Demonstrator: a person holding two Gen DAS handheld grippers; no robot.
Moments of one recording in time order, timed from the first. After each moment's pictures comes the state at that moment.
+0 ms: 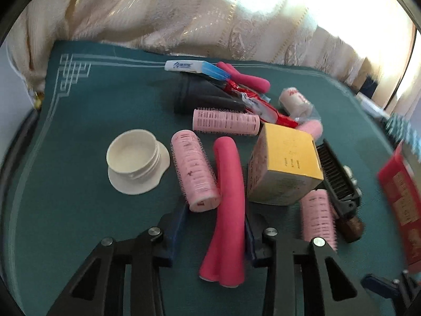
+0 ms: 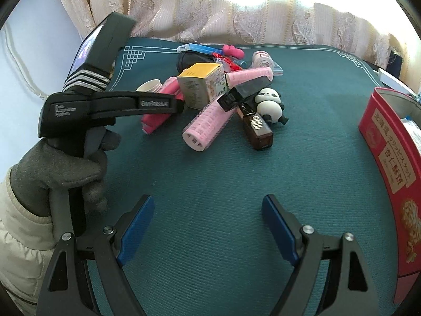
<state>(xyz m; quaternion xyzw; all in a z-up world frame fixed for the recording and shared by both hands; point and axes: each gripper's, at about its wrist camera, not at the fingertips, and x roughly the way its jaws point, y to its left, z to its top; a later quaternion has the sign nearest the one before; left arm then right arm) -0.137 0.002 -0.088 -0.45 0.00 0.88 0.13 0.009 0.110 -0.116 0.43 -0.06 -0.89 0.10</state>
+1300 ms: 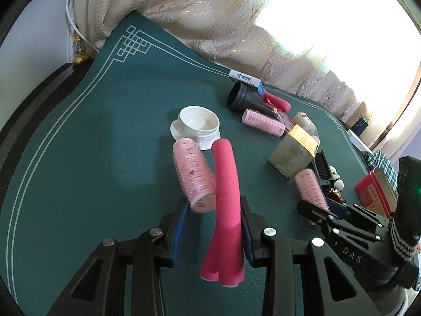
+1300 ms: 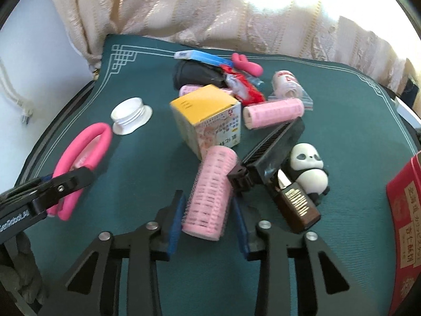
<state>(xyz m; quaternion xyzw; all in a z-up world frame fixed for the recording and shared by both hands) -0.071 -0.087 -0.081 -0.43 -0.11 0.89 0.12 -0.073 0.088 -0.114 0.43 -0.02 -0.90 0.09</state>
